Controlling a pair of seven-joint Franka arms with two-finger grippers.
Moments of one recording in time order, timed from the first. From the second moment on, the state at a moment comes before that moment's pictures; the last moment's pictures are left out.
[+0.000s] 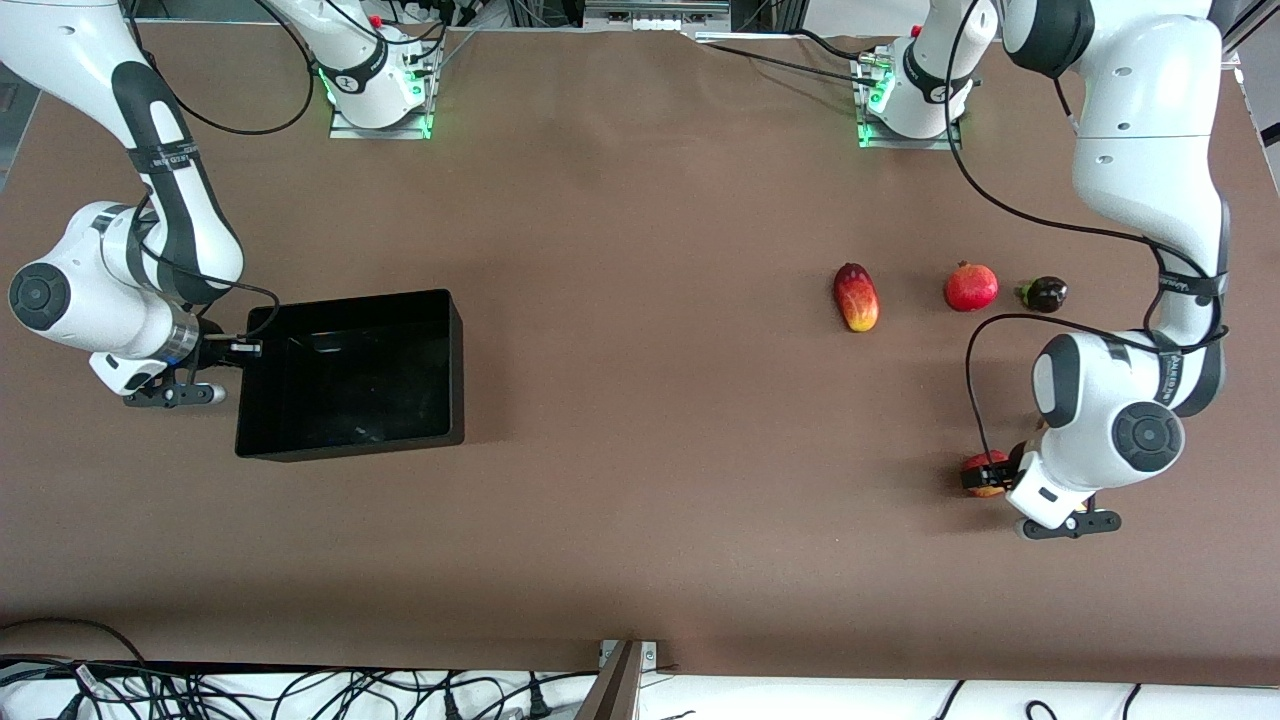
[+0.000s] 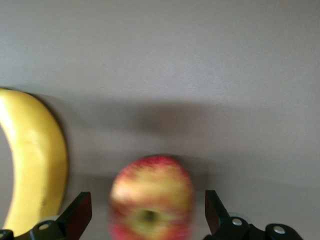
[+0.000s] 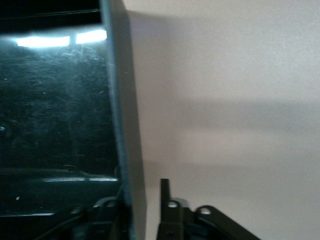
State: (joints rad) left arm -0.03 0.83 0.06 -1.41 0.02 2.22 -0.15; right arm -0.08 0.42 -0.08 -2.02 0.05 2.33 -0.25
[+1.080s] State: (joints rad) left arm -0.03 0.86 0.06 -1.40 0.02 2.25 -0.23; right arm 0.54 0.50 -0.06 -1.61 0.06 2.04 0.39
